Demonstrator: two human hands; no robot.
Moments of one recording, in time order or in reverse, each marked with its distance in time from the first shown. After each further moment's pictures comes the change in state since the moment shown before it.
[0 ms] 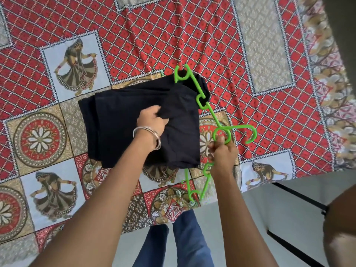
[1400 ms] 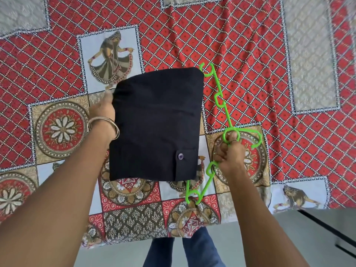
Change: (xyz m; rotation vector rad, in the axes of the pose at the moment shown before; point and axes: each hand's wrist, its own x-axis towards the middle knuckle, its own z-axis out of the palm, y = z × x) left_hand 0.084 -0.042 -0.155 -0.226 0.594 -0.165; right_hand 0.021 0.004 0.072 0.219 -0.227 0.284
